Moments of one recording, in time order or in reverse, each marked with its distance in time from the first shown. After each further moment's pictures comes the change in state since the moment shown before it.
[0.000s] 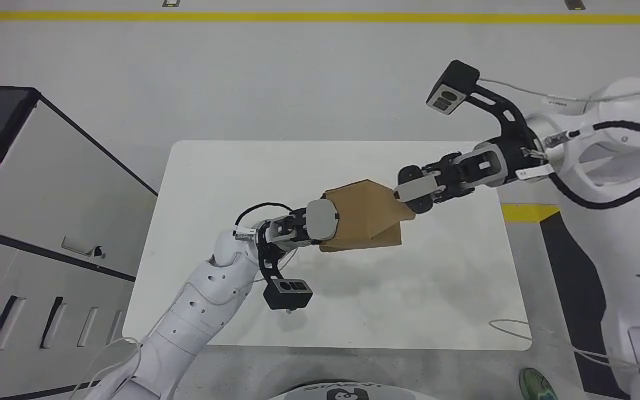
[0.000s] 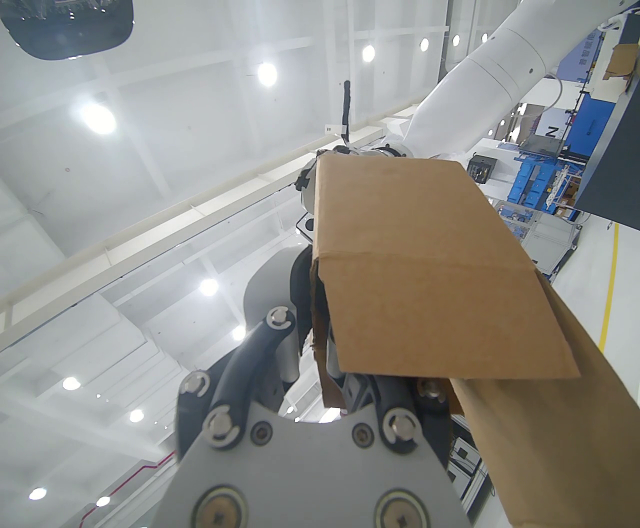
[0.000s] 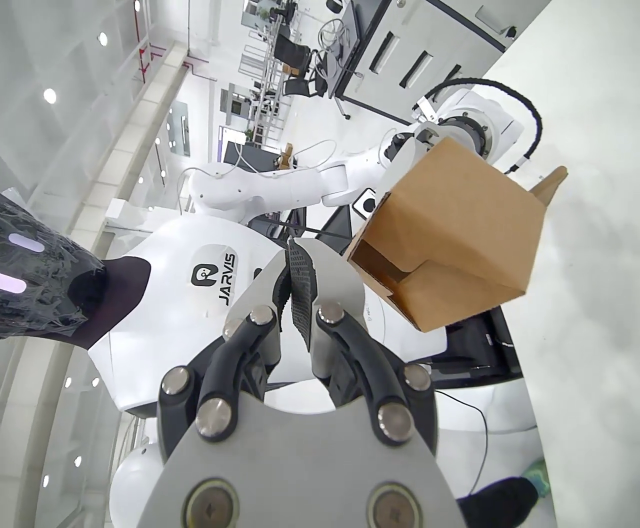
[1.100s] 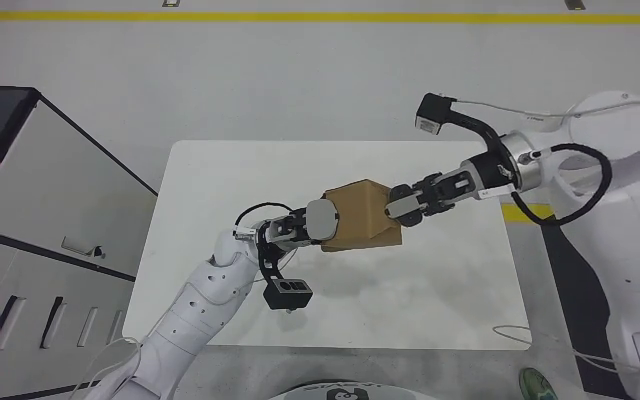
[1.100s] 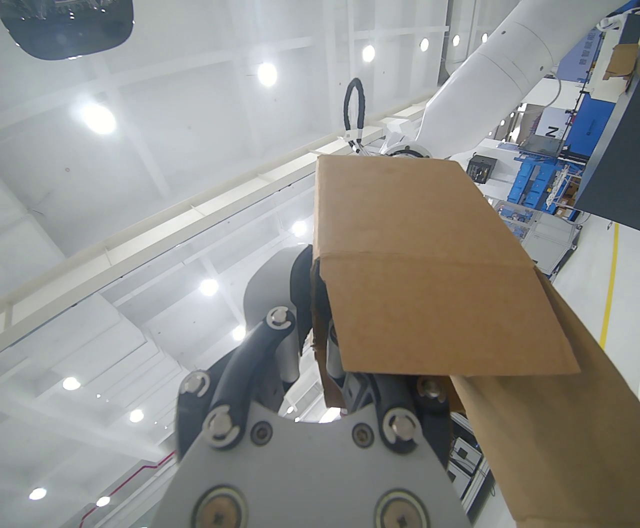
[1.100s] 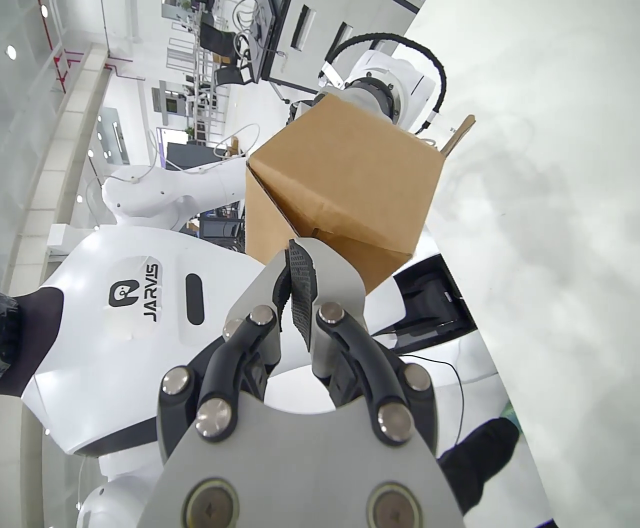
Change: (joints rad) left arm 0.000 0.000 0.000 0.000 0.000 0.000 0.000; right arm 0.001 0.025 -0.053 -0.021 -0.202 0.017 0.035
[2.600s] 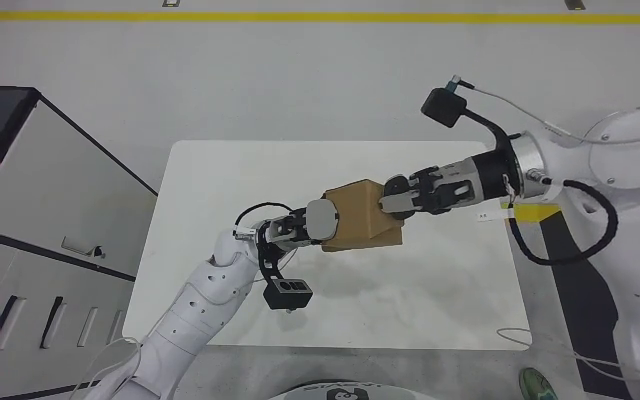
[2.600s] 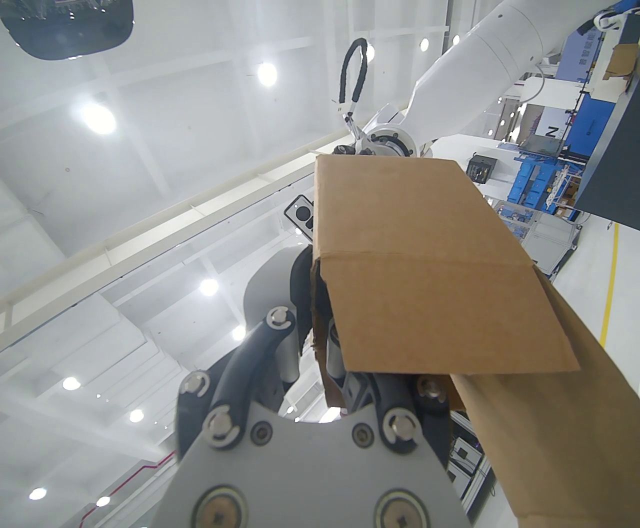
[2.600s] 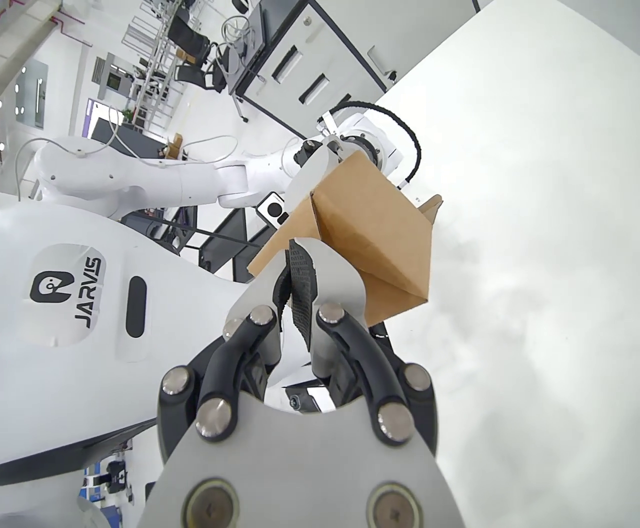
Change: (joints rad) left arm 0.000 0.000 0.000 0.000 0.000 0.000 0.000; right arm -0.047 0.025 0.064 -0.147 -0.105 -0.226 -0.126
